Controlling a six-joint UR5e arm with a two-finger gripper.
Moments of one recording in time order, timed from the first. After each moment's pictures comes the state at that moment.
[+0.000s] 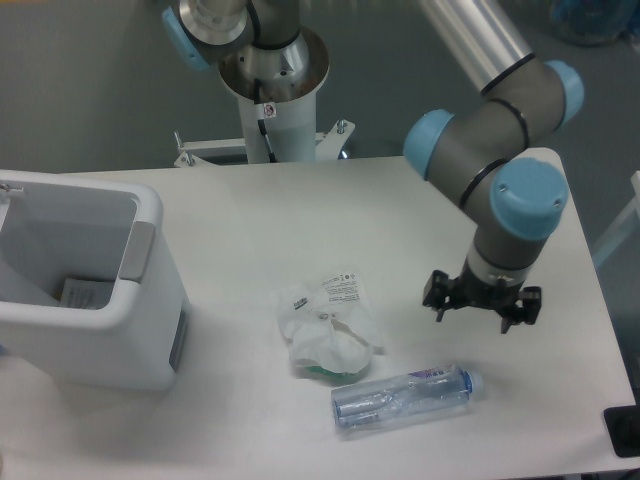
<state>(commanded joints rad) 2.58 -2.12 -1.39 -1.13 1.53 0.74</state>
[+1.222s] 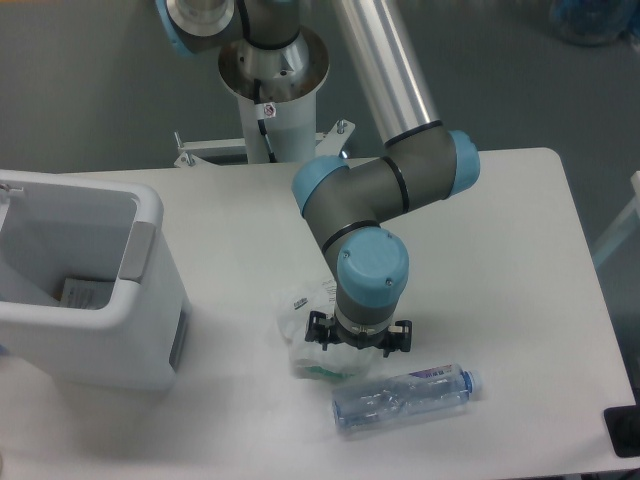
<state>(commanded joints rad) 2.38 -2.15 -1.46 -1.12 1.58 0.43</state>
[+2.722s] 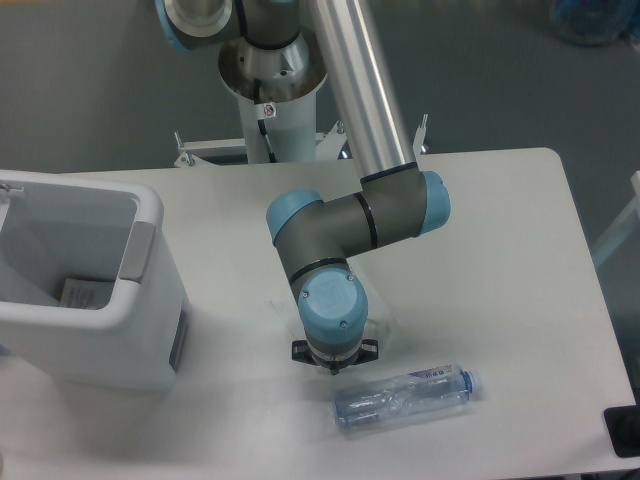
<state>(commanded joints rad) 2.34 -2.19 -1.45 -1.12 1.63 0.35</state>
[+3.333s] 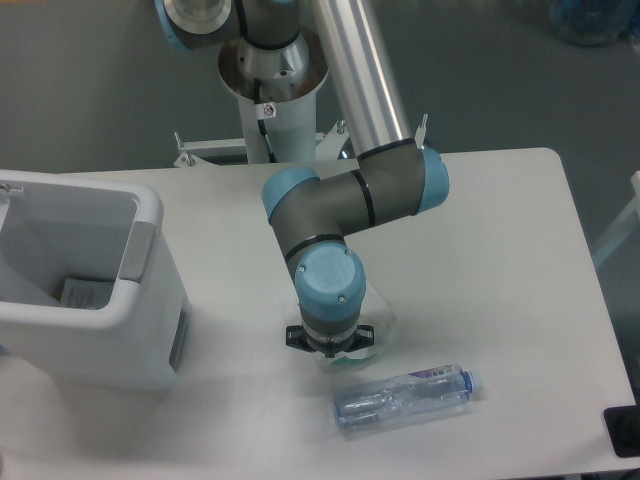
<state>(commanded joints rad) 2.35 -2.12 -1.50 -1.13 1.60 0.36</state>
